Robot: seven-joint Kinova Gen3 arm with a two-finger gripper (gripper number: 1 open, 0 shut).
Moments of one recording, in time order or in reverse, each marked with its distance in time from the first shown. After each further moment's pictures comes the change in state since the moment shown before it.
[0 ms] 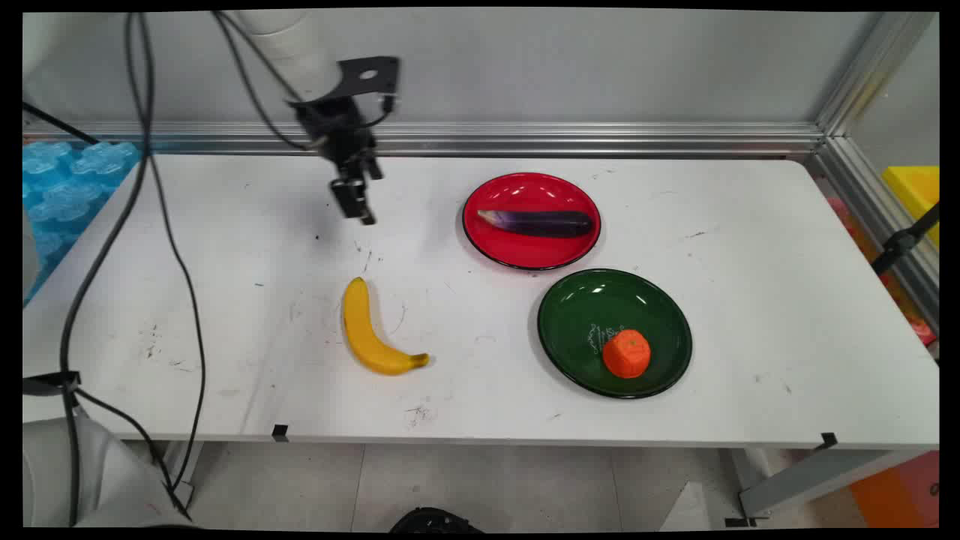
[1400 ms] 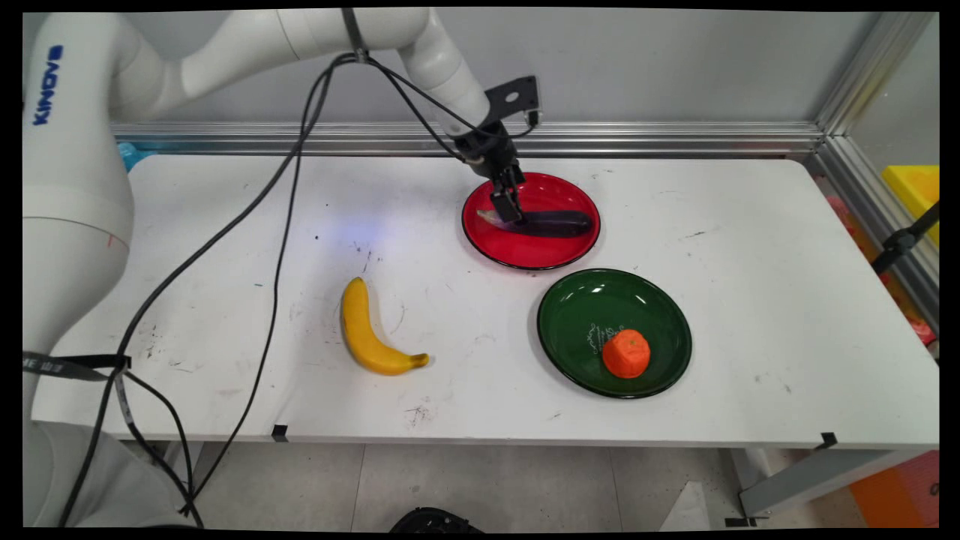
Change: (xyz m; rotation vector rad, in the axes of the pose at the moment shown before) arm 0.135 -0.057 0.122 0.011 0.302 0.012
